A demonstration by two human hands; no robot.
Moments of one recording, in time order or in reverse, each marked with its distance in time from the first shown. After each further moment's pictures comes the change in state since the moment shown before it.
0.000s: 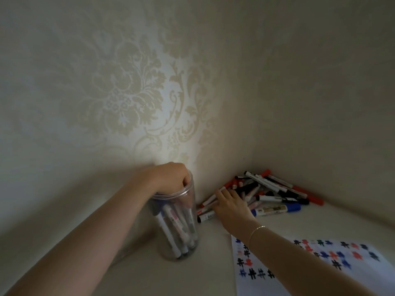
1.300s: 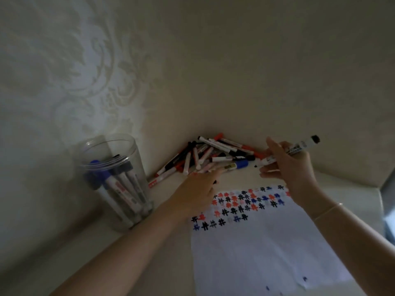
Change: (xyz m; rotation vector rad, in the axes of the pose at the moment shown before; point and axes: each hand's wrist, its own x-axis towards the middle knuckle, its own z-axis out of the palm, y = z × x) left_hand 0.060 0.101 0.163 -0.190 0.243 0.471; right_hand -0.136 0.099 -0.105 1.419 0.488 1.123
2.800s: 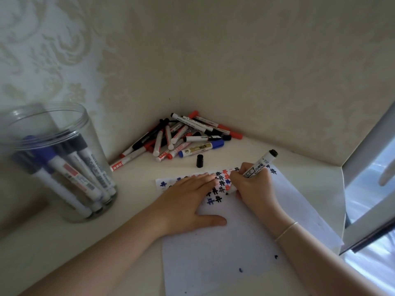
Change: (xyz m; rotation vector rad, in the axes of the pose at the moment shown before) left_hand -0.028 0.028 0.031 0.028 -0.226 0.145; right_hand -0.035 0.071 0.005 -0.399 0.034 -0.072
